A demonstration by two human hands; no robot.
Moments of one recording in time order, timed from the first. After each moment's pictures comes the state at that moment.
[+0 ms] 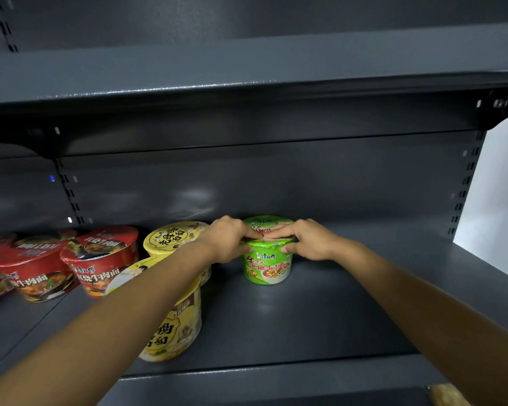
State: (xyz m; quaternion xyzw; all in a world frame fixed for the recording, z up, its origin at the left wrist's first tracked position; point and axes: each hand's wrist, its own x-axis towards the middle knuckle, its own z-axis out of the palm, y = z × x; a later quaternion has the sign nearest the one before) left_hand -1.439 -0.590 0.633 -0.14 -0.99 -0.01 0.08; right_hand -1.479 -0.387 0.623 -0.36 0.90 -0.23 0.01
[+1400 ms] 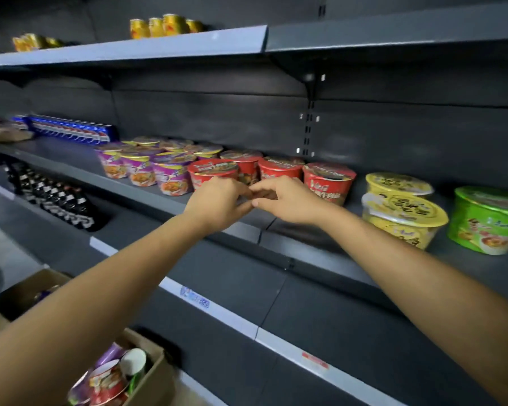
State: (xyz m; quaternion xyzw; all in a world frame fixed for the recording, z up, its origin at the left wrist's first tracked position) left_hand -1.081 -0.859 0.627 0.11 -0.96 -0.02 0.24; right_hand -1.199 -0.733 0.638 -0.58 0.76 -0.30 0.05
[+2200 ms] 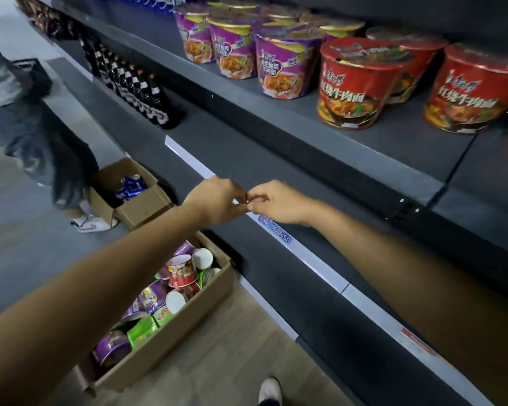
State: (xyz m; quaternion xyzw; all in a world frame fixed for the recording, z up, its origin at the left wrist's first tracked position) left_hand -0.973 -1.044 0.453 0.31 -0.94 -0.11 0.02; right_hand -1.117 -0.962 0.447 -0.59 0.71 -0.22 0.33
